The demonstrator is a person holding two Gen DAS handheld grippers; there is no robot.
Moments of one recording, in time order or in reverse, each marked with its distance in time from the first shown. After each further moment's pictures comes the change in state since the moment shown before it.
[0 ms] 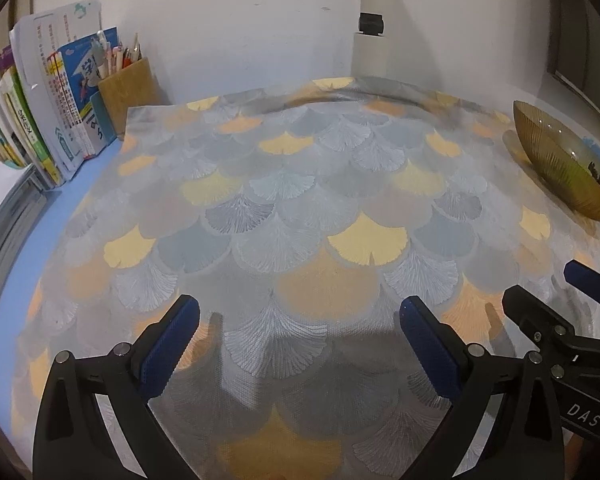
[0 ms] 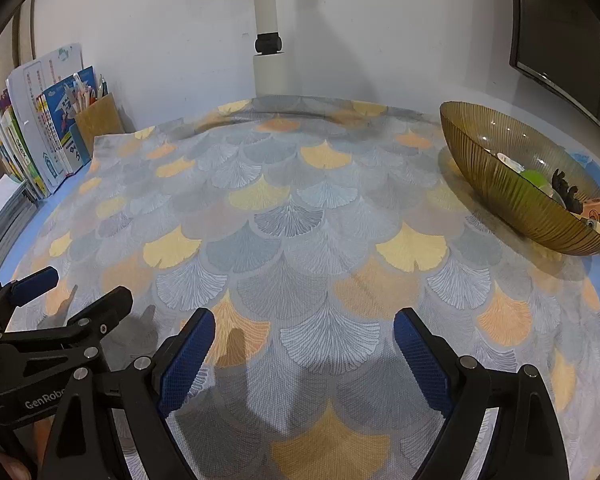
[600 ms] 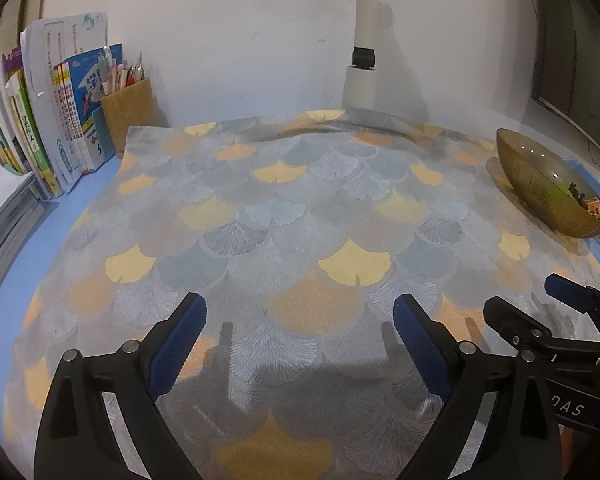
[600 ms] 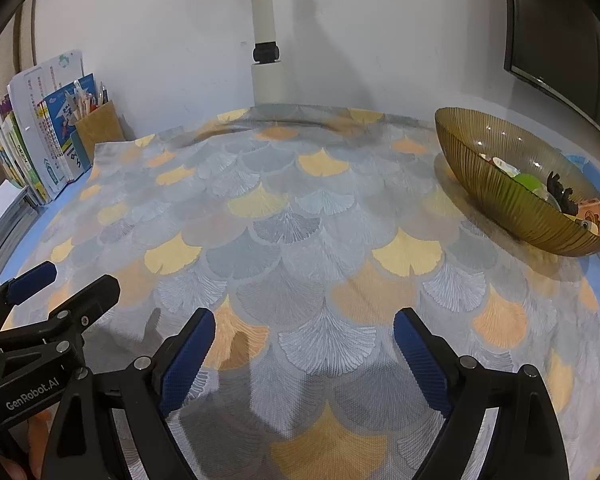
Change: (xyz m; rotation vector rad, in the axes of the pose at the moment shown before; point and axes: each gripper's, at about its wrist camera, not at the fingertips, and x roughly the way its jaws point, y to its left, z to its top) left arm -0.015 0.004 -0.002 -0.028 -0.103 -0.040; right arm -0.006 0.001 -0.001 0.013 -0.023 -0.007
